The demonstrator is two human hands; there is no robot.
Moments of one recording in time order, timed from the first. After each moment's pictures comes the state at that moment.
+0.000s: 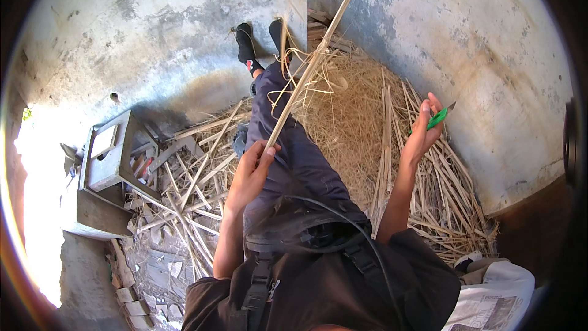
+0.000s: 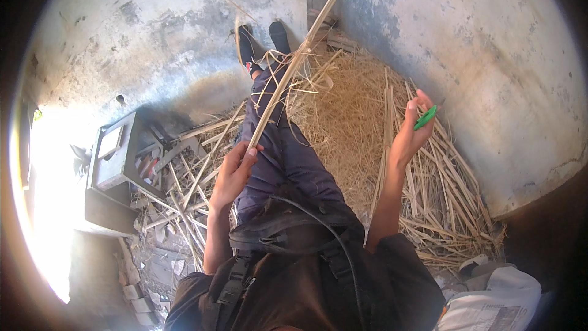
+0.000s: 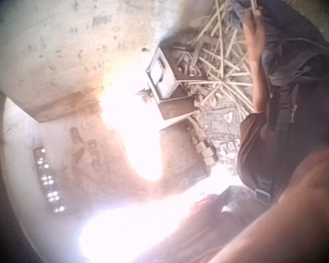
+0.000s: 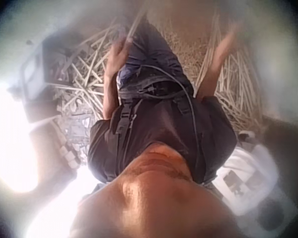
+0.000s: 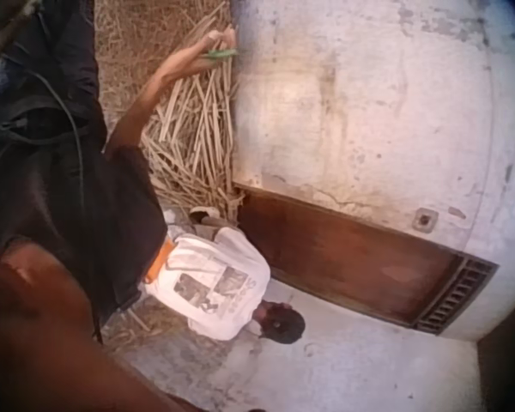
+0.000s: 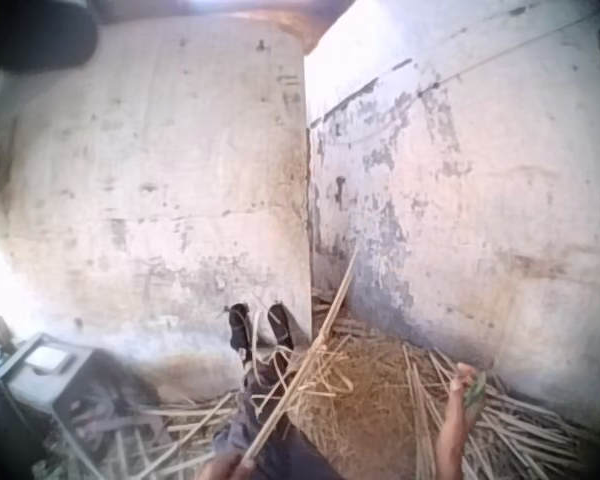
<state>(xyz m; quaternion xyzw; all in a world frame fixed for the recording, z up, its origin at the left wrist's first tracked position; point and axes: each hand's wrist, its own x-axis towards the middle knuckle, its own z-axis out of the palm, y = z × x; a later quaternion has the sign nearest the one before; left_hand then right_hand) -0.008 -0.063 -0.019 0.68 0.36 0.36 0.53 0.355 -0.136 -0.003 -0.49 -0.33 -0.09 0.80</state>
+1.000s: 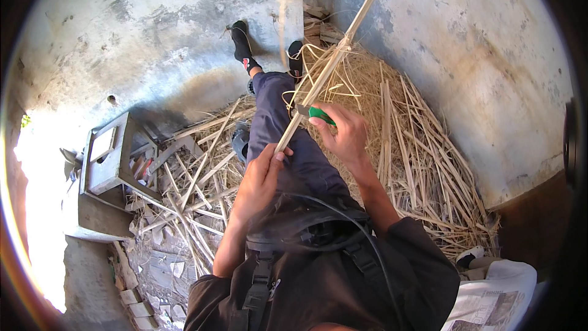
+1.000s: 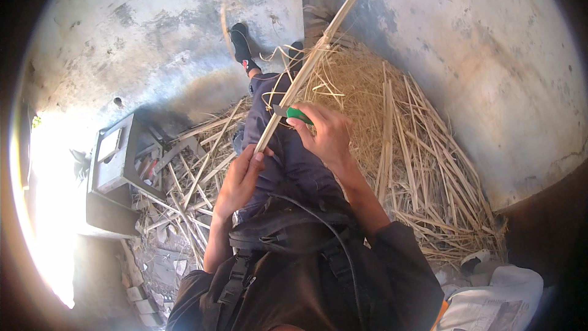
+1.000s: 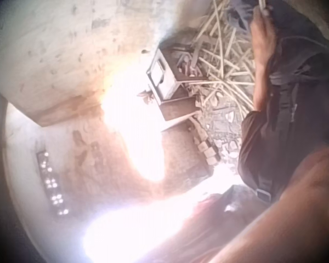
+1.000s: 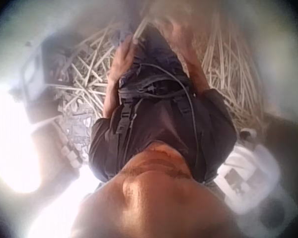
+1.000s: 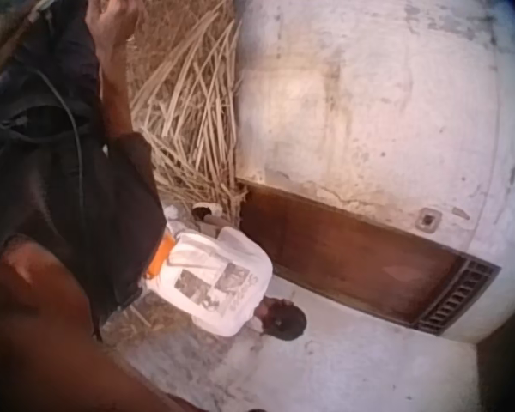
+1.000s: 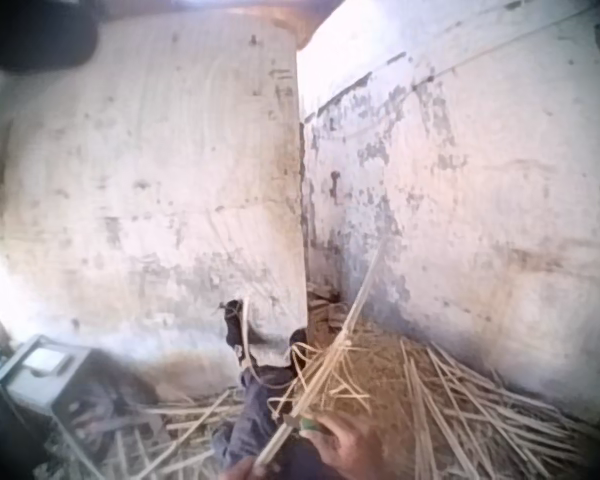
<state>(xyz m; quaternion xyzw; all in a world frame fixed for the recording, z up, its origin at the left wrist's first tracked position) 0.006 -0.086 -0.005 0.77 0.32 0.35 0.42 0.247 -0.092 -0.009 -0.53 -0.66 -0.13 0.52</state>
